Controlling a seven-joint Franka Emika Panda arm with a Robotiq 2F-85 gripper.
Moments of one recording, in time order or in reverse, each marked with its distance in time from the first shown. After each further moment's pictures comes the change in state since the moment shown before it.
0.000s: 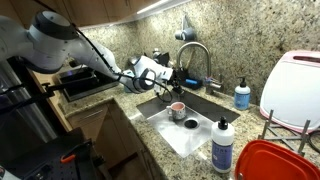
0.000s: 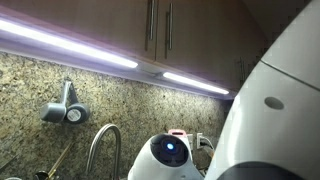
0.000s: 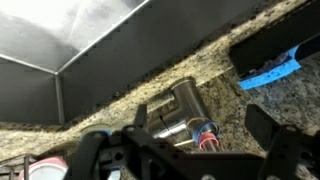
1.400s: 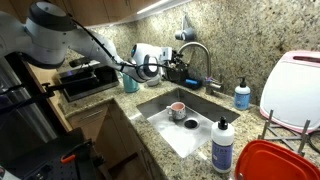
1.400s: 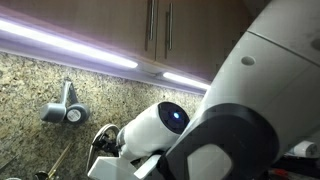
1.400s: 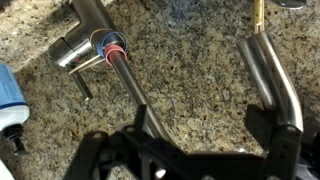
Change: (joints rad) arm -0.011 0.044 -0.092 0.052 -0.033 0.265 0.000
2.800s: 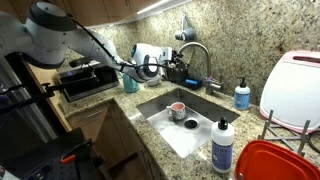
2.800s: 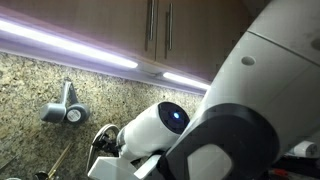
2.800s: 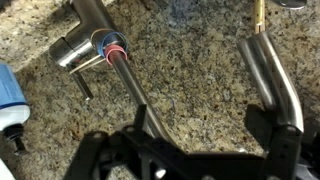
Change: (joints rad) arm 0.001 0.001 0.000 -0.002 0.000 0.000 0.000
